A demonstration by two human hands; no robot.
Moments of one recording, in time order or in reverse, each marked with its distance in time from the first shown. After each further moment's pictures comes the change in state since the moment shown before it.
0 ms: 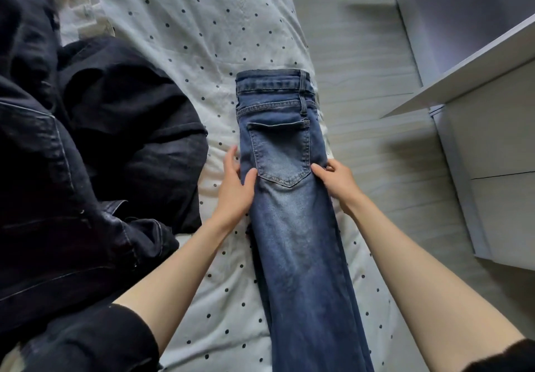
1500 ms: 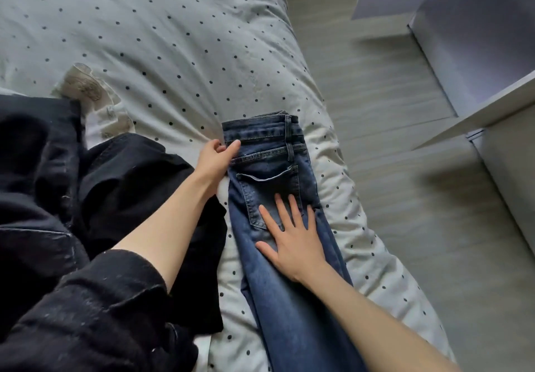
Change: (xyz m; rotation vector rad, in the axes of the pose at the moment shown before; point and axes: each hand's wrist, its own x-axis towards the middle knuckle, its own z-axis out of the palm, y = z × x) left_hand 0.170 0.090 -0.075 -0.033 0.128 -0.151; right_hand 0.023 -0.017 0.107 -1.081 -0.071 -0.717
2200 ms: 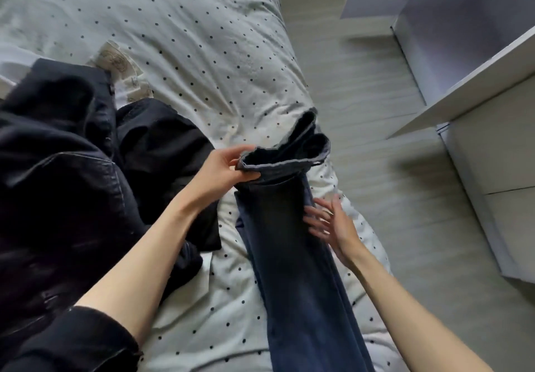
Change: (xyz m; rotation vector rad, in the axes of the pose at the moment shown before) left_hand -0.168 0.007 -0.021 0.039 -0.417 0.383; right_hand -0.113 0.036 -0.061 1.683 0.059 0.739
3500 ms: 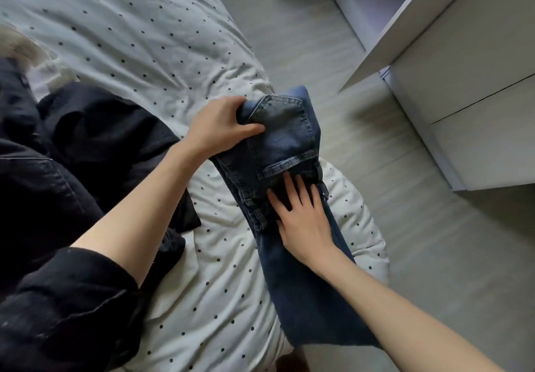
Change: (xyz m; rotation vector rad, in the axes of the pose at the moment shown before) left_hand 0.020 0.011 0.044 0.794 -0.114 0.259; right_hand -0.088 0.073 0.019 -1.693 0.268 -0.600
